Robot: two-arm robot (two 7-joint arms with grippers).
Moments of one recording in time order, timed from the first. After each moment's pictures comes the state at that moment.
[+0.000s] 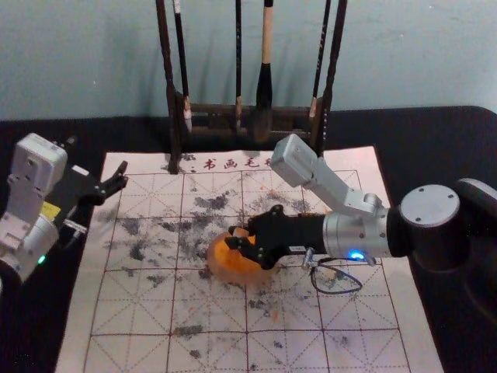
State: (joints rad) left arm -0.20 0.60 0.45 -1.41 -0.25 -0.12 0.03; right arm 0.50 0.45 -0.74 -1.37 0.31 0.26 0.69
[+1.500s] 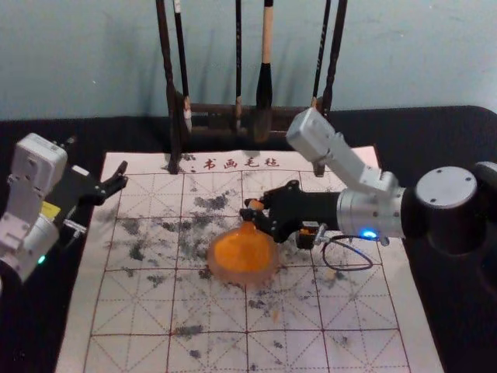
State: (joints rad) left arm -0.20 0.60 0.45 -1.41 -0.25 -0.12 0.03; right arm 0.51 0.46 -0.68 -1.37 0.30 0.28 0.66
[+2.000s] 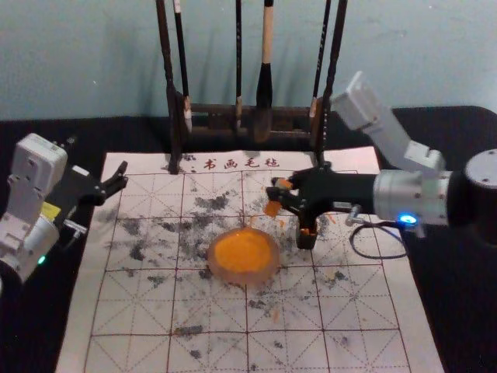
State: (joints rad) left arm -0.20 0.60 0.45 -1.41 -0.25 -0.12 0.03; right arm 0.45 0.57 -0.58 -1.56 0.43 0.42 0.62
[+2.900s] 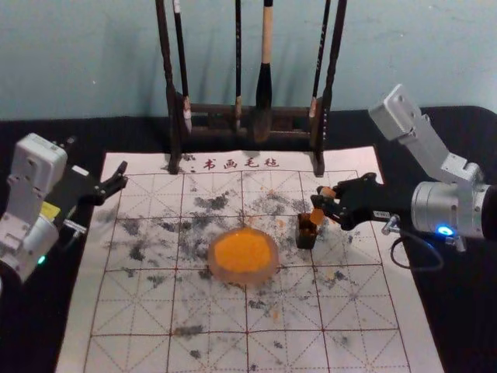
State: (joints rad) left arm -0.20 0.60 0.45 -1.41 -0.25 -0.12 0.03; right arm 0.38 0.66 -0.54 -1.60 0.46 0.47 0.52
